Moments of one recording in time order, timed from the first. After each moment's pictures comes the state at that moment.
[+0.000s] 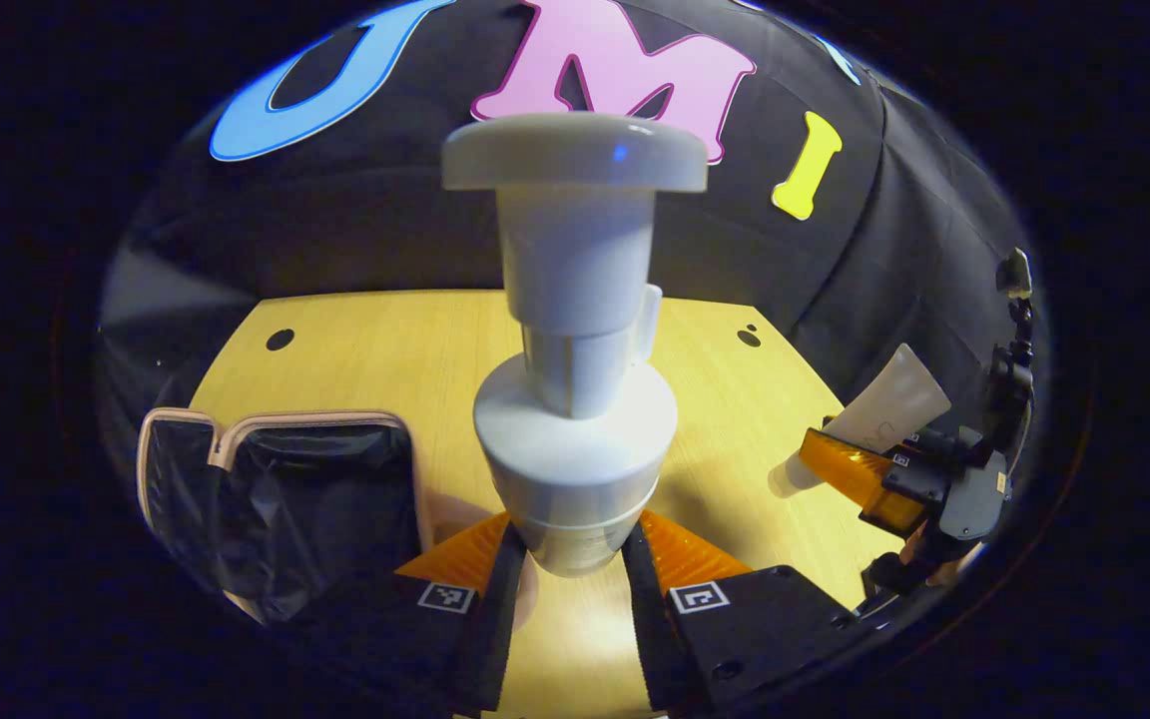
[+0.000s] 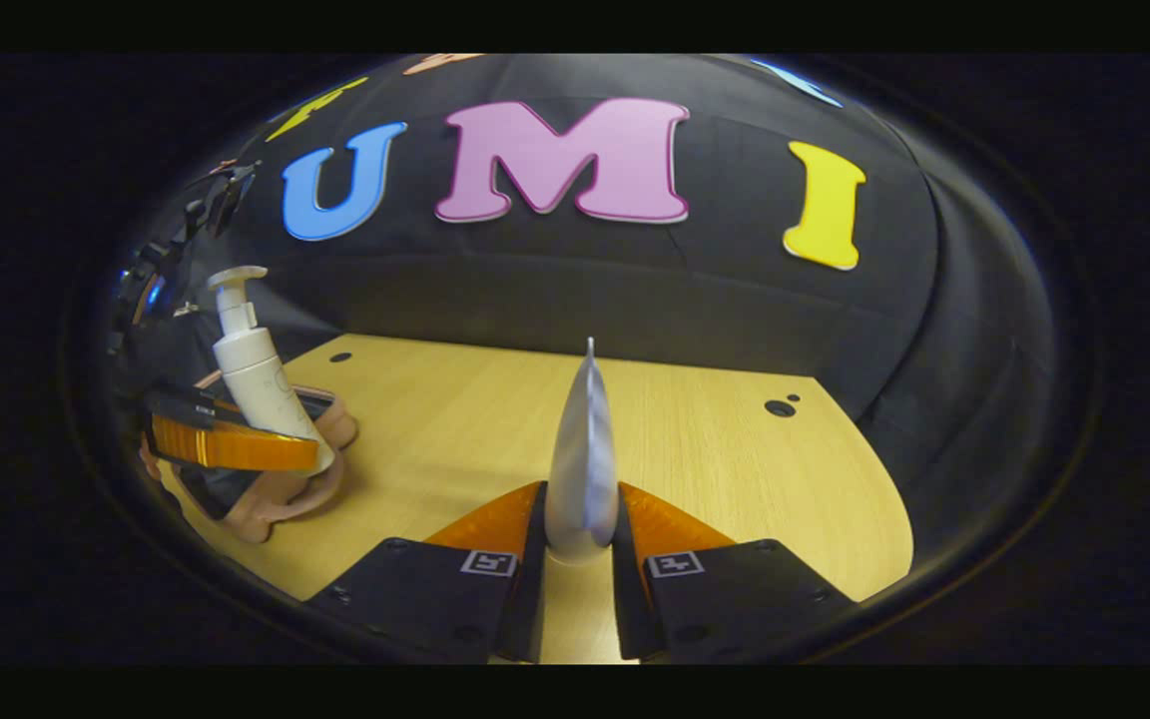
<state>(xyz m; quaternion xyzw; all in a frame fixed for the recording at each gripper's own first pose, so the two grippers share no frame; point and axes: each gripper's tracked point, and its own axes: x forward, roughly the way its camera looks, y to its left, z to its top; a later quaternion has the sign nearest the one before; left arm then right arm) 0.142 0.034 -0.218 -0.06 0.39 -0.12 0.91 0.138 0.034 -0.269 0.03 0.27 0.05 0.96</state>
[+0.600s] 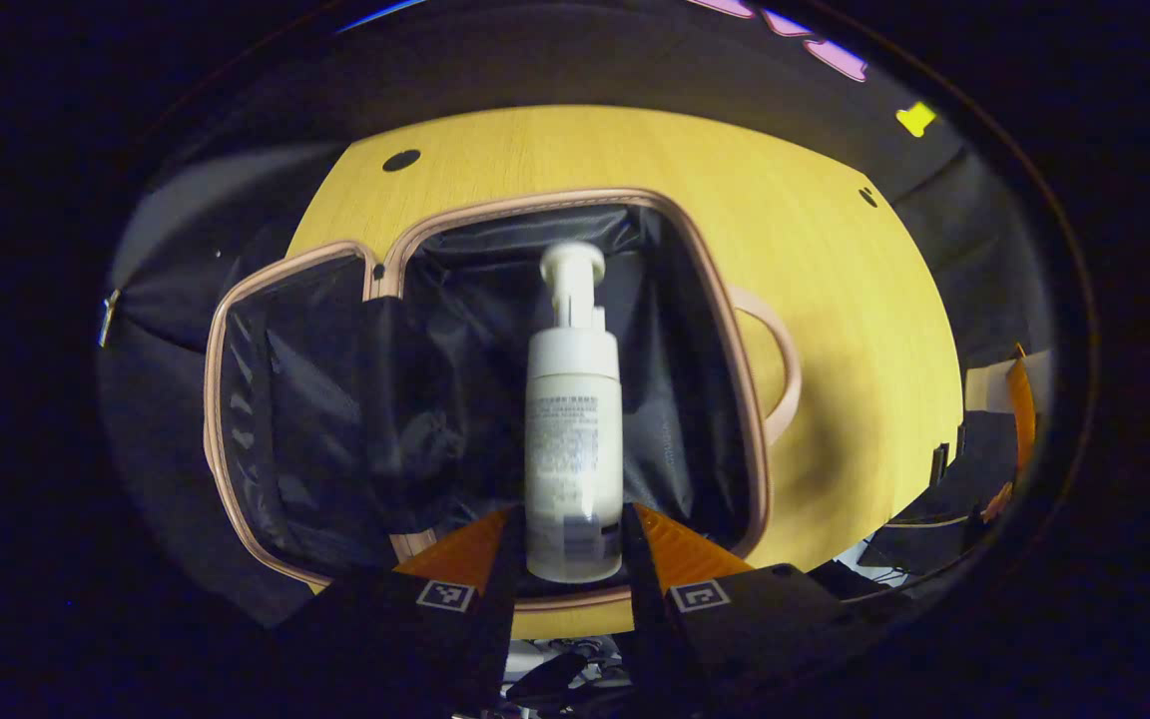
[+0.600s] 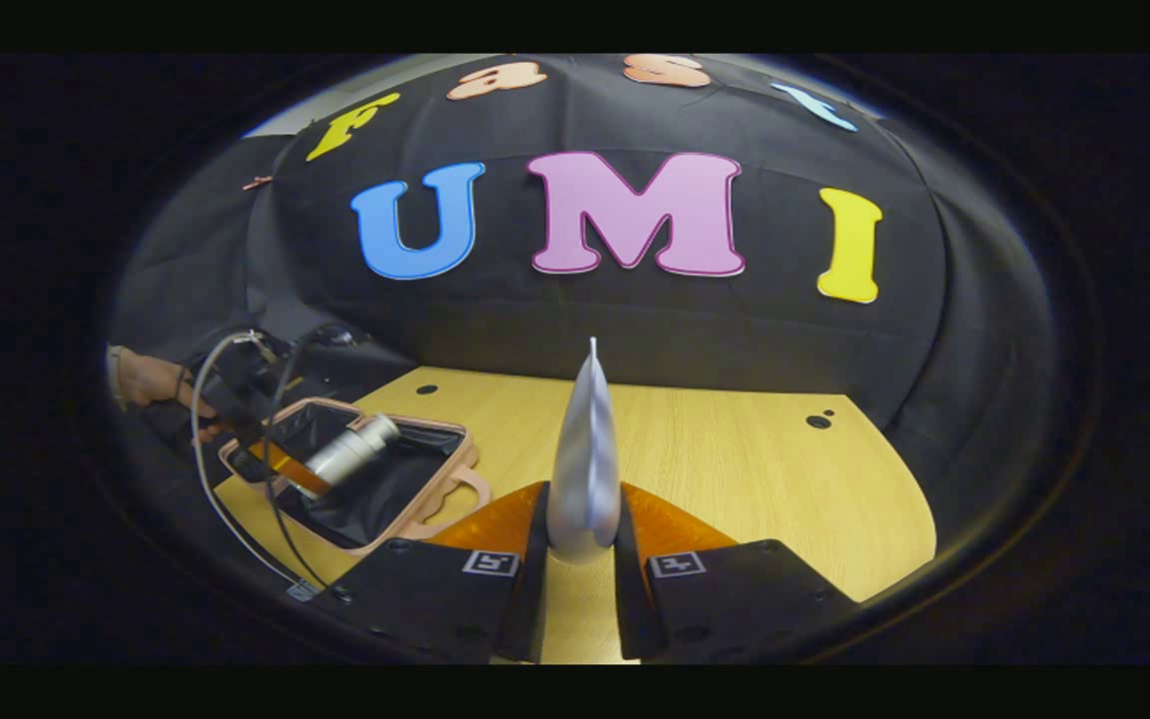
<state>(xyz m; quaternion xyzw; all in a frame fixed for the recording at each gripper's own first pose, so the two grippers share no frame) 0.051 0.219 -0.316 -0.02 0.67 -0.04 0.75 0.067 0.112 -0.197 0.06 0.23 0.08 0.97</state>
